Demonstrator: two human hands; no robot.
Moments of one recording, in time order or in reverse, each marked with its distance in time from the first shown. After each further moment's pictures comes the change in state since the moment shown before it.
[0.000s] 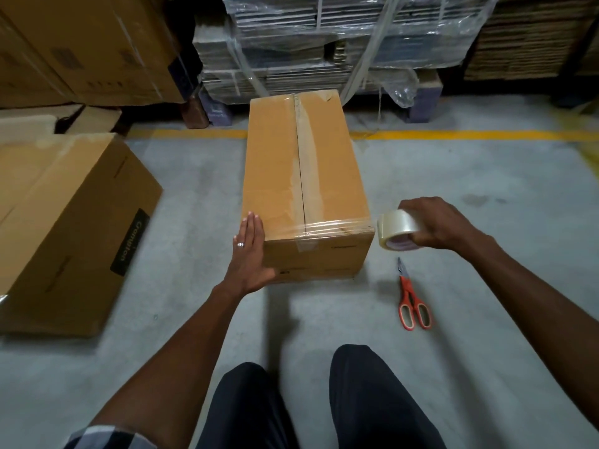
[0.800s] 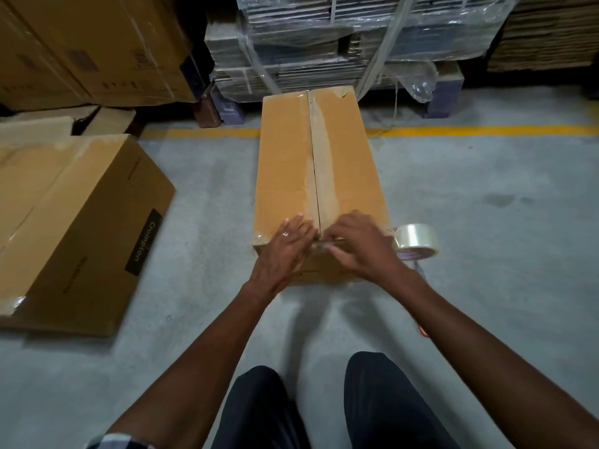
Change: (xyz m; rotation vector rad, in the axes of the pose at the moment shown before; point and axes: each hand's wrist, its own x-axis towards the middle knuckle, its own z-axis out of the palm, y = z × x) left_hand 0.019 0.031 0.005 0.162 0.321 0.529; right_hand 0.041 -0.118 0.091 0.190 0.279 -0.240
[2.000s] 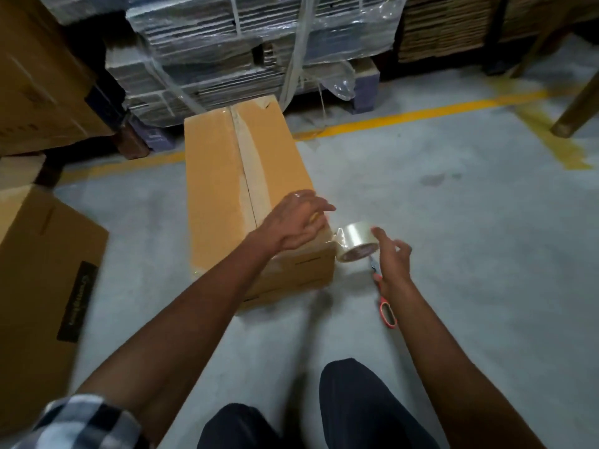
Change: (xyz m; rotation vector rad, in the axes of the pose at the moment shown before) left_hand 0.173 0.063 0.002 -0.204 -0.451 0.115; right_hand -0.081 0.095 -0.006 0.988 0.640 1.555
